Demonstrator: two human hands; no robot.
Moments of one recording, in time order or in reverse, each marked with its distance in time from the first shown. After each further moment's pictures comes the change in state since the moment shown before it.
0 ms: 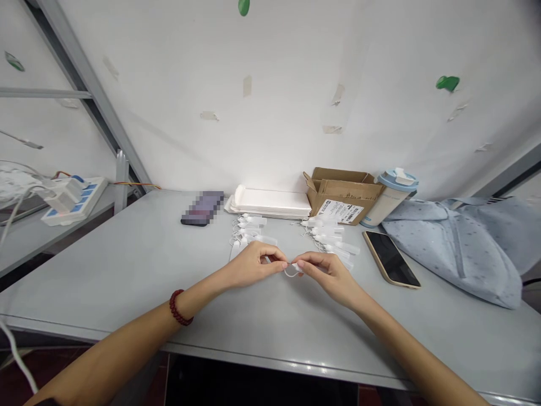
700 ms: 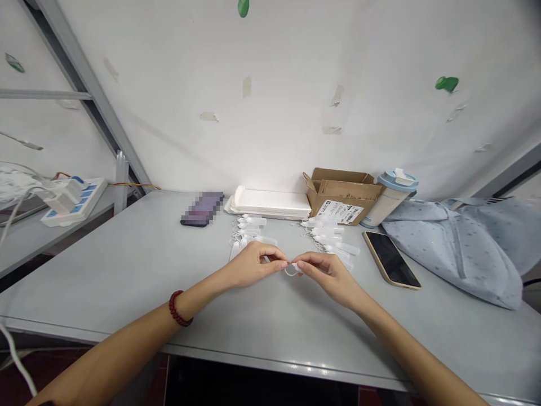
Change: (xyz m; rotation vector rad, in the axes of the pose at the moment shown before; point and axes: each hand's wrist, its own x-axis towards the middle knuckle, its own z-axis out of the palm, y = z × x) left_hand 0.001 -0.002 0.000 -0.001 0.014 0.017; right_hand -0.001 0.001 -0.001 -0.017 0.006 -0.010
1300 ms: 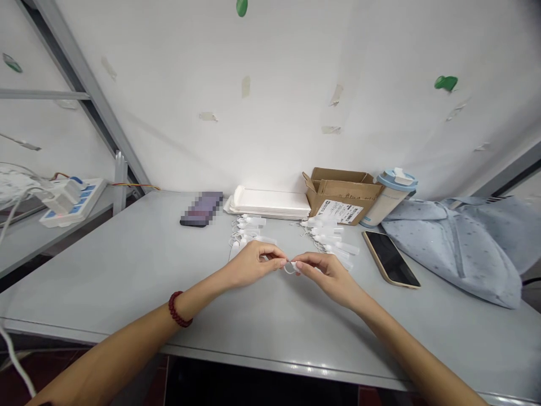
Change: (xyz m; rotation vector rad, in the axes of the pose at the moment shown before) left_hand 0.001 -0.002 0.002 -0.042 0.023 -0.027; right_hand 0.001 0.003 0.000 -0.013 -0.011 -0.001
